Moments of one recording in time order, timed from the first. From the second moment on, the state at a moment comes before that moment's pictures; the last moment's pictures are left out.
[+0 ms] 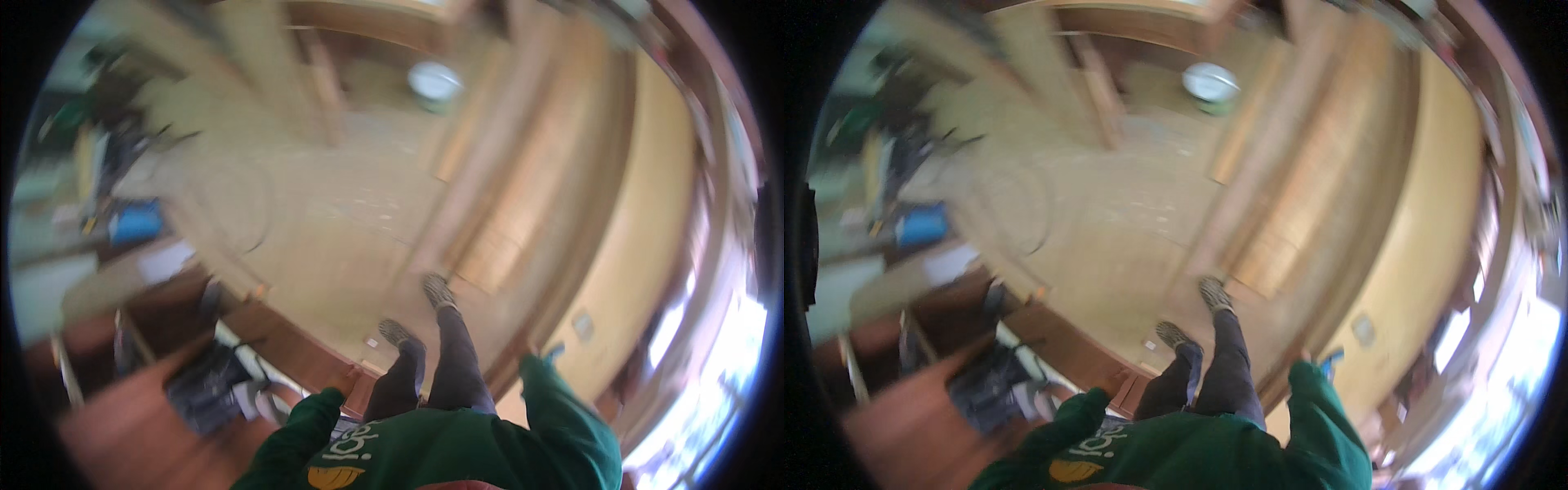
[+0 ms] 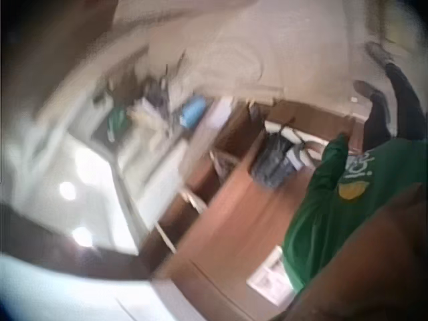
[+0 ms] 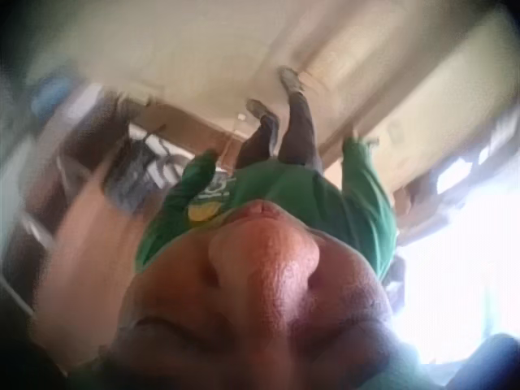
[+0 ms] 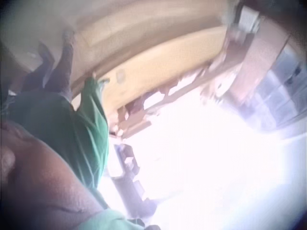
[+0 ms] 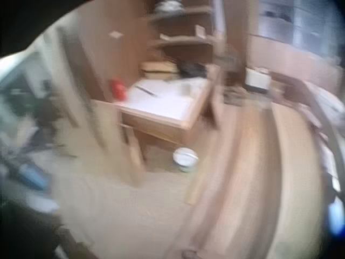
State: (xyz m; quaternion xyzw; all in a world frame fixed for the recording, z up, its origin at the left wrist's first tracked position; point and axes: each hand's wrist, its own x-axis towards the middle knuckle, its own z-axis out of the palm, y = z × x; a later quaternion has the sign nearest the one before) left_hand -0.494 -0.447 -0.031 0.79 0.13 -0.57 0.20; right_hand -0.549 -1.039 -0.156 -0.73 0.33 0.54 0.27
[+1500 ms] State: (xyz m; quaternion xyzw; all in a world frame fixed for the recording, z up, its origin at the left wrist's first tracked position) left_hand -0.124 0.074 0.052 0.84 0.49 -0.08 0.20; right_hand 0.322 -0.481 -0.075 -0.78 -0.44 0.43 -0.11
